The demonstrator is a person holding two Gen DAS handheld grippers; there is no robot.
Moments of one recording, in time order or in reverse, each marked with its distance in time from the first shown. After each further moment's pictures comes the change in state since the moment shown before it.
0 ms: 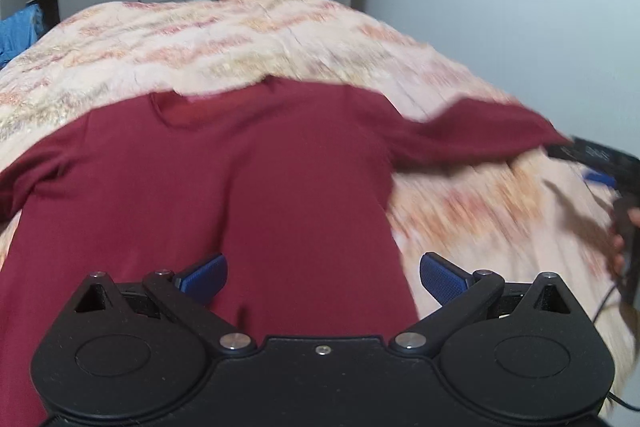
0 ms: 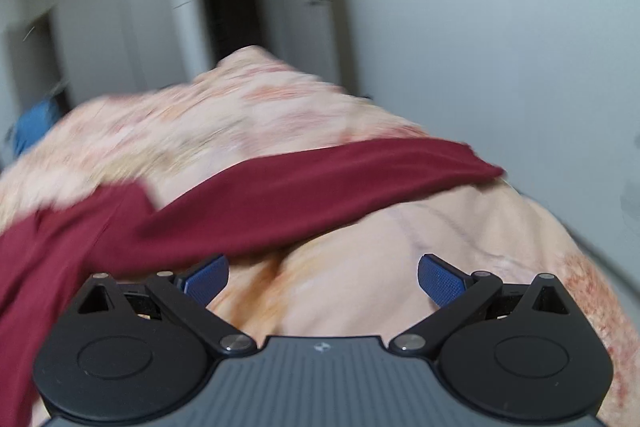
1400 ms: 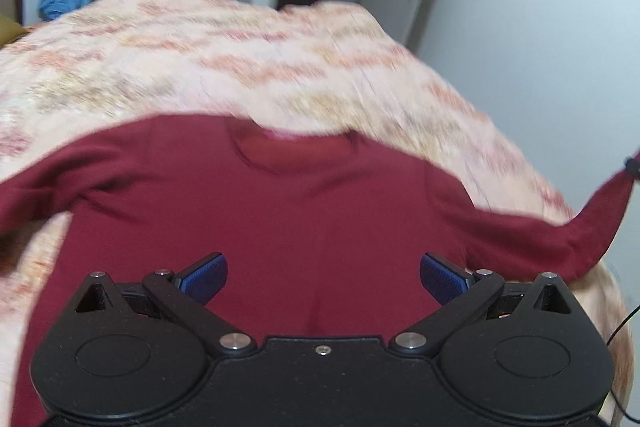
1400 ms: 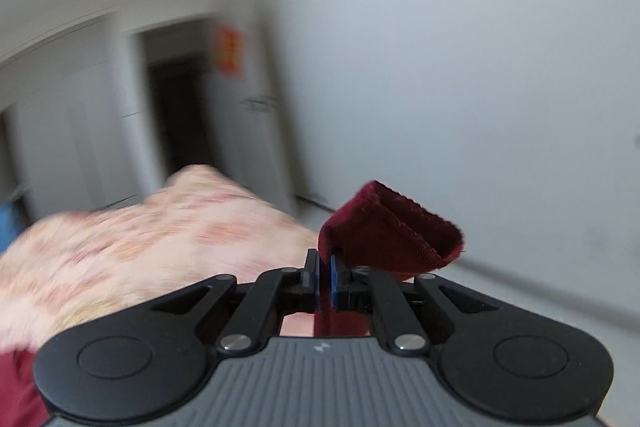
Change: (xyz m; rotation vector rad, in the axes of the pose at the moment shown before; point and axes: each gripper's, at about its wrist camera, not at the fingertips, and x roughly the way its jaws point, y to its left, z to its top) left arm -0.025 0.083 0.039 -0.215 -0.085 0.043; right arm -0.016 0.059 0.064 -0.139 -0.362 -0.019
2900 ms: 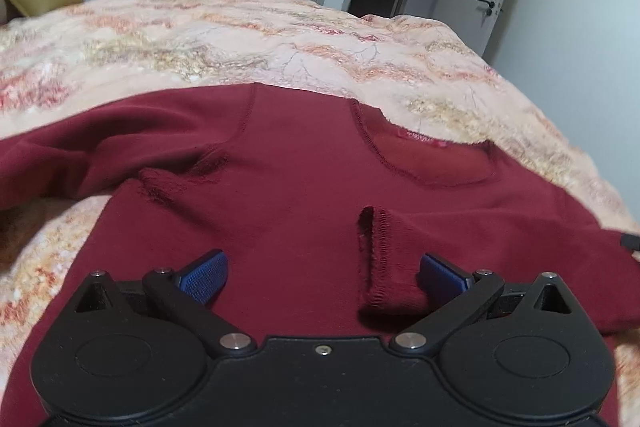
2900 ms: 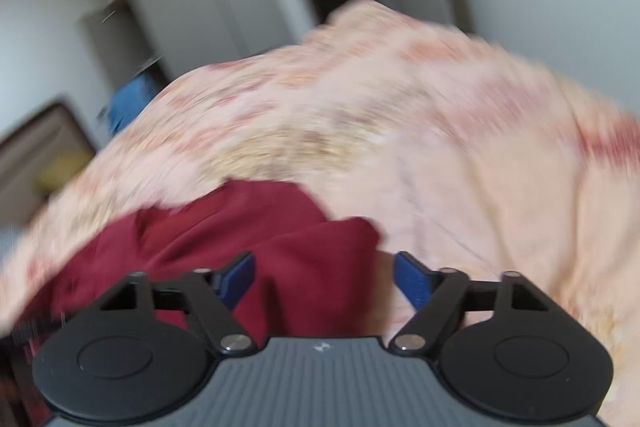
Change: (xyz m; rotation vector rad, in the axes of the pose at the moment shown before) left arm 0.097 0.091 -0.013 -0.089 -0.035 0.148; right arm 0.101 0.086 -0.074 0.191 0.560 0.386
